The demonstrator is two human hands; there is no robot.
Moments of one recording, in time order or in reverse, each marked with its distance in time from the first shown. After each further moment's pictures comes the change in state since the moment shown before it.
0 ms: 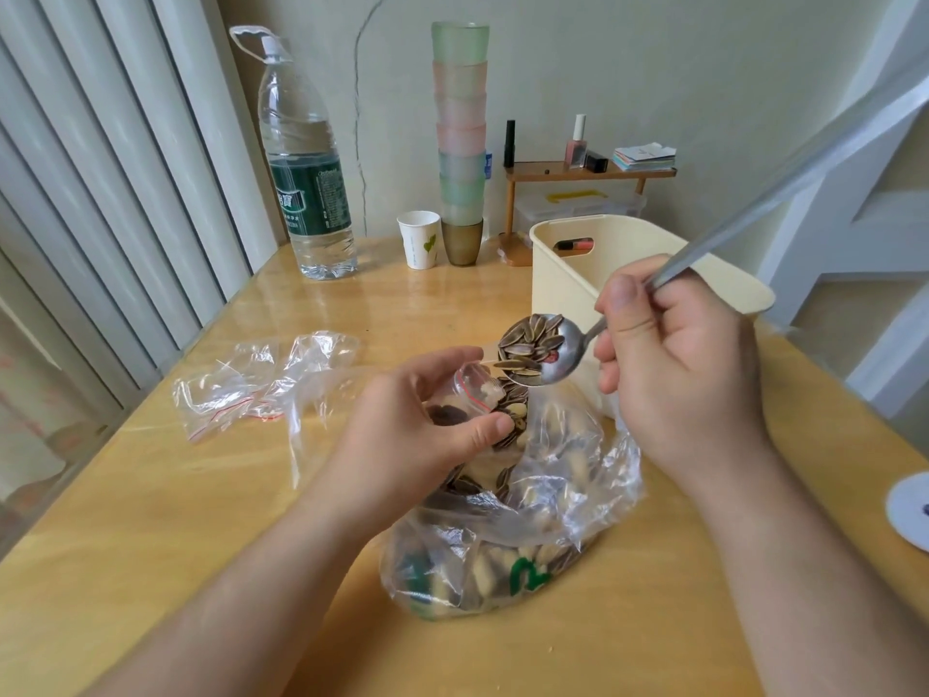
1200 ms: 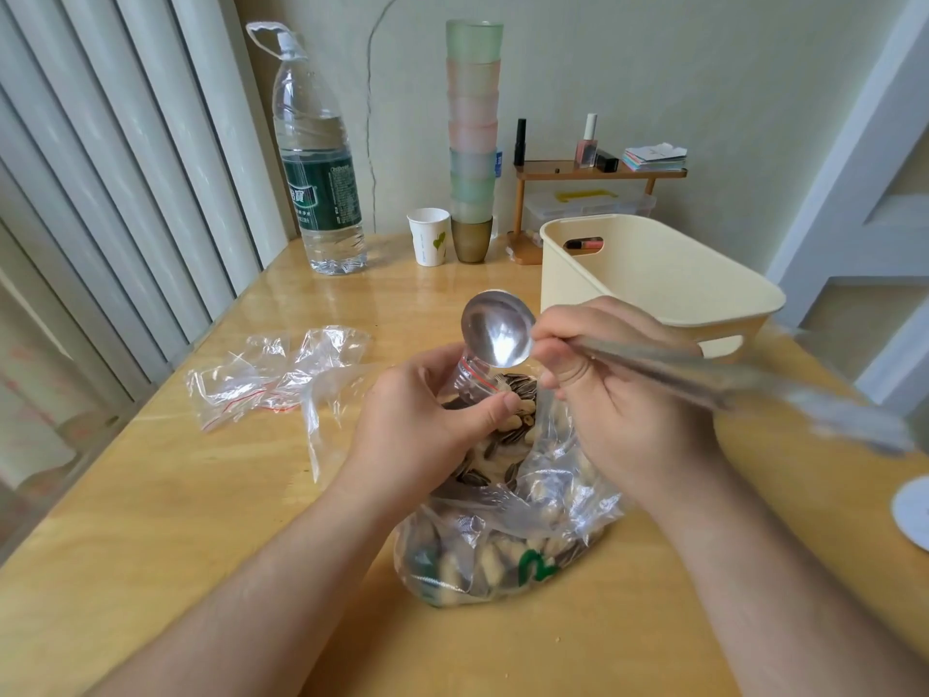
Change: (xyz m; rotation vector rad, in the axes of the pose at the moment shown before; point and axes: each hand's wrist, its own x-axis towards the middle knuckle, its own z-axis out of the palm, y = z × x) left_hand 0.006 -0.007 0.007 0.058 0.076 0.027; right_hand -0.013 0.002 0.020 0.000 -0.135 -0.362
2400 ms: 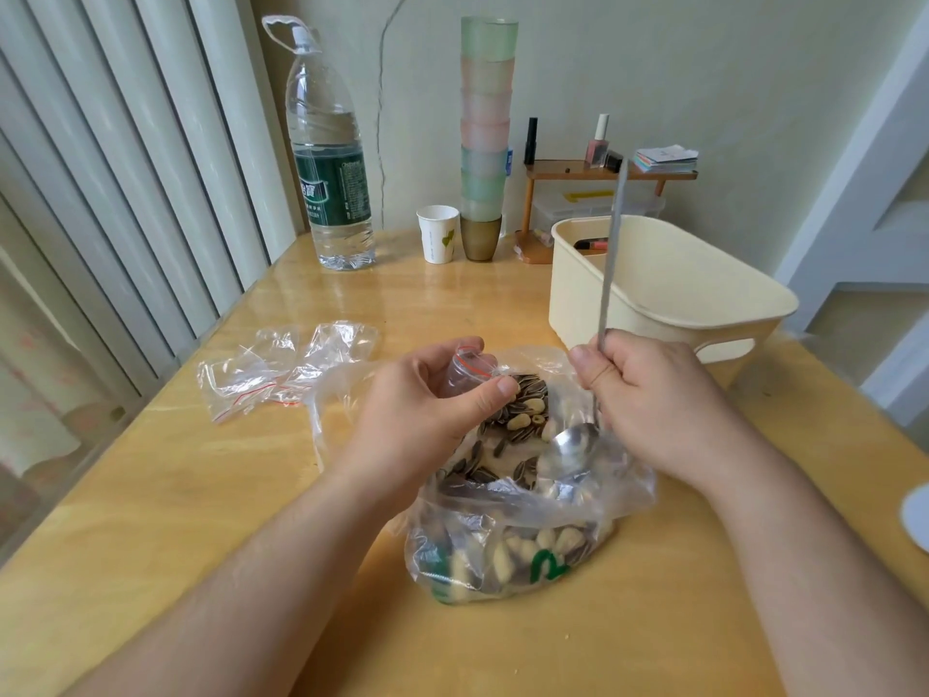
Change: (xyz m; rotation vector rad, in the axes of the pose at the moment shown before) left_hand 0.003 -0.001 -0.005 -0.421 -0.007 -0.122; right_hand 0.001 0.025 -0.015 -0.233 -0.392 0.530
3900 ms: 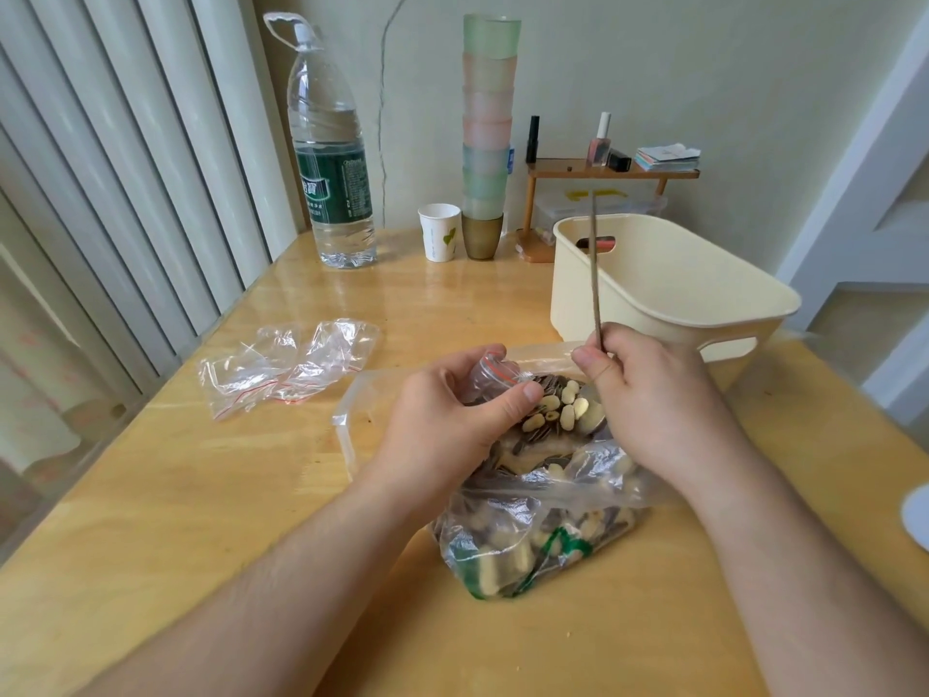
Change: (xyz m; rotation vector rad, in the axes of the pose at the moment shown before) left_hand -0.006 -0.004 0.018 0.007 -0.009 -0.037; right_hand -0.002 -0.003 0.009 -0.056 0.088 0.042
